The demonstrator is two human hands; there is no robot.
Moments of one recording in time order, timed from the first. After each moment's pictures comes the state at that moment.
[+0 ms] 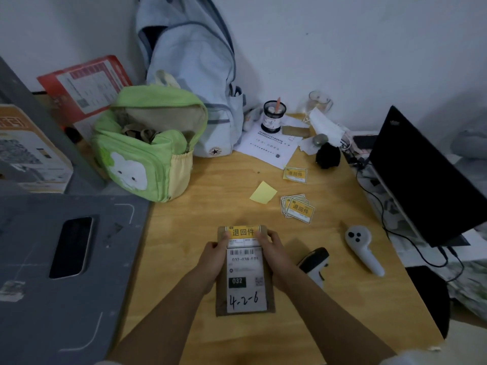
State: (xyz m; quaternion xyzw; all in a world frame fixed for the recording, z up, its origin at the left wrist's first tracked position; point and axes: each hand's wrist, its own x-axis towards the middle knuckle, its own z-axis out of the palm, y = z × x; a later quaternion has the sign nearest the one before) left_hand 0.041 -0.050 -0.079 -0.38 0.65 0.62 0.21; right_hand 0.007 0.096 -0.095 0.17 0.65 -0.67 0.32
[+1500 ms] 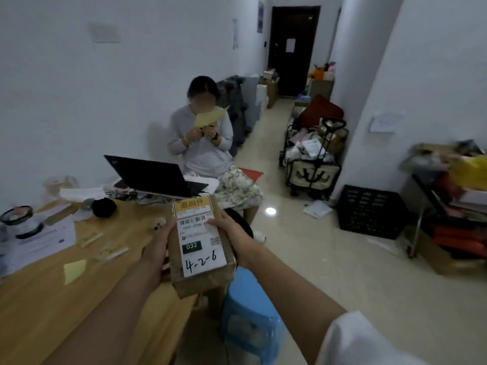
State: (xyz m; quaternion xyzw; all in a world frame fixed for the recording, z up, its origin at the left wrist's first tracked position) left_hand 0.181 0.087 0.093 0.09 0.69 0.61 0.40; right_hand 0.288 0.225 0.077 0.26 0.55 -0.78 -0.12
